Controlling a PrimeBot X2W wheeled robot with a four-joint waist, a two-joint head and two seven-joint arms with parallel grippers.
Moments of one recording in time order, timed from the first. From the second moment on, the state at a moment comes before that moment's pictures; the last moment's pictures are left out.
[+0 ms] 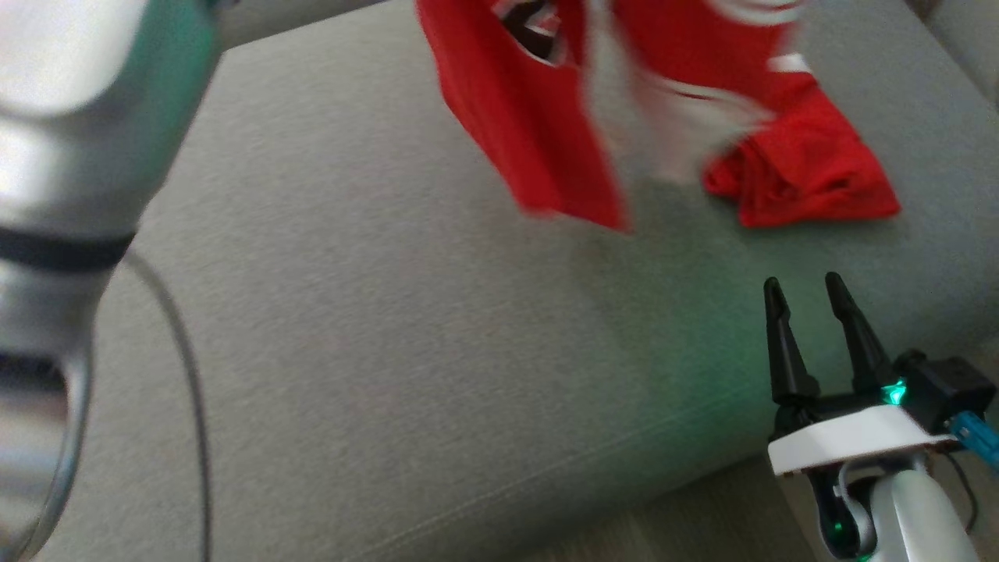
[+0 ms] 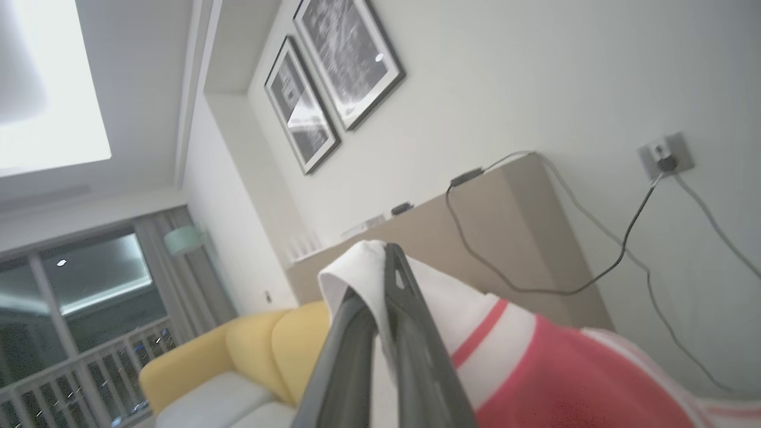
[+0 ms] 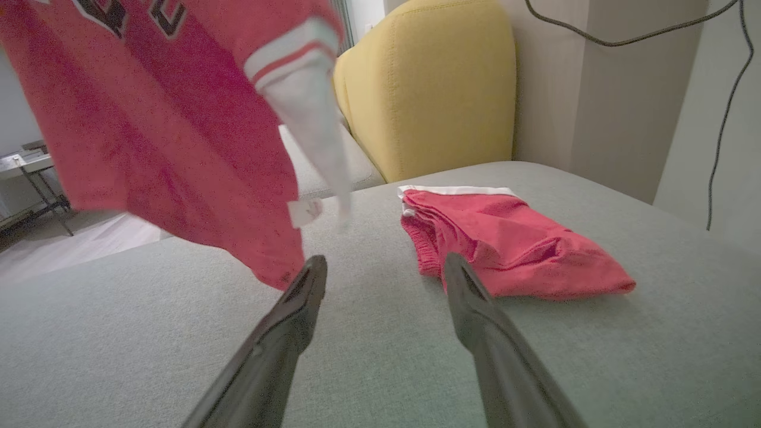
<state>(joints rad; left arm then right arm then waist) -1.40 0.23 -0.73 0.43 -0.39 -0.01 -0.10 -0.06 -0.05 -0.04 0.14 0.24 0.13 -0.26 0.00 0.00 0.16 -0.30</state>
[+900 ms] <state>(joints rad) -0.24 0.63 -0.67 0.07 -0.29 0.43 -0.25 -0.07 -0.05 -0.02 0.13 0.19 0.13 -0.26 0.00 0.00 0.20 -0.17</state>
